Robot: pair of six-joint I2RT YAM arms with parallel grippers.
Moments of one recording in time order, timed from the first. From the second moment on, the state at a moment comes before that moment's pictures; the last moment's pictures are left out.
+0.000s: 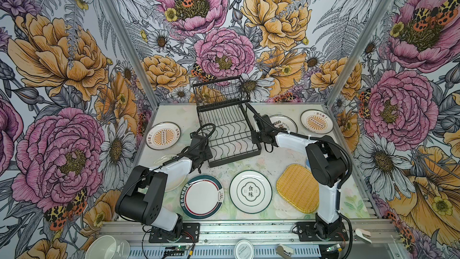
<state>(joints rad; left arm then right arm) -0.32 1.49 0.69 -0.06 -0.13 -0.61 0.50 1.99 1.34 -0.23 0.05 0.24</state>
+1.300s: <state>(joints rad) -0.27 1.66 0.88 -0.13 -0.16 -0.52 0.63 1.87 1.17 -0.22 0.24 0.45</state>
